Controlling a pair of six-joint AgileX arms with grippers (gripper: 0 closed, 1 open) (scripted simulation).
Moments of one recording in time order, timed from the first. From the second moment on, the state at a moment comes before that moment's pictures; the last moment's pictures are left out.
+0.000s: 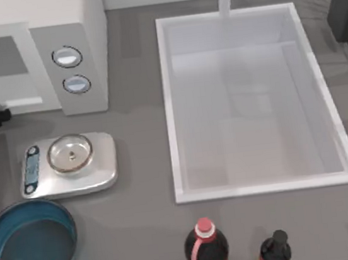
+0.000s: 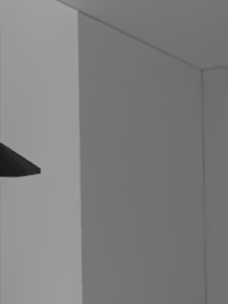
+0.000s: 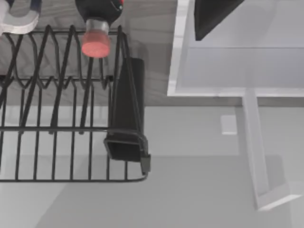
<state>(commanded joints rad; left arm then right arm) 0.20 2.34 0.89 1.17 0.24 0.08 0.00 0.00 0.00 0.00 0.00 0.00</state>
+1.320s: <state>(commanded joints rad) 0.21 1.90 0.78 0.88 0.24 0.09 0.00 0.00 0.00 0.00 0.00 0.00</state>
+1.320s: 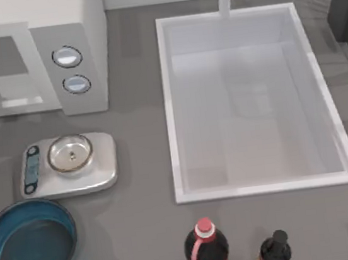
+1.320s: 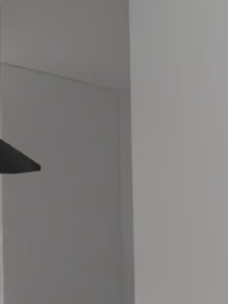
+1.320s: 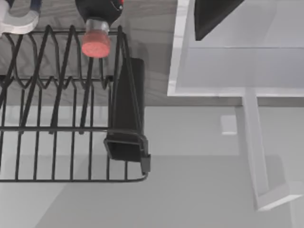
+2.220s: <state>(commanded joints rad) 0.12 1.82 0.91 0.56 0.07 -0.27 0.00 0.00 0.00 0.00 0.00 0.00</state>
